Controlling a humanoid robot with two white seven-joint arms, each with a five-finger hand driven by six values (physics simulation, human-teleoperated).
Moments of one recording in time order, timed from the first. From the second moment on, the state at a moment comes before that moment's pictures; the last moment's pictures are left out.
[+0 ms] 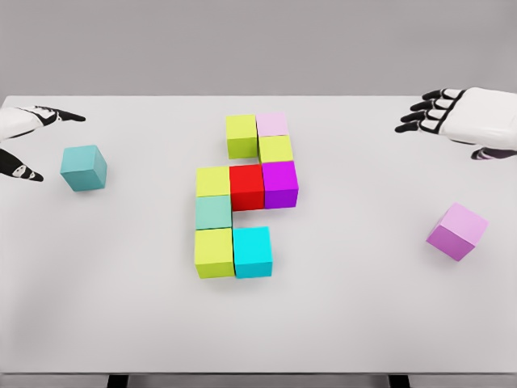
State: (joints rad) left arm -0.70 1.03 -0.70 -1.17 -0.01 -0.61 -0.46; right arm -0.60 -1.05 0.40 -1.68 0.42 -0.61 0.61
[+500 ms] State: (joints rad) left arm -0.73 1.03 -0.86 -1.38 0.09 -0.51 -0.46; right arm -0.61 -1.29 0.55 -1.69 0.41 -0.61 0.61
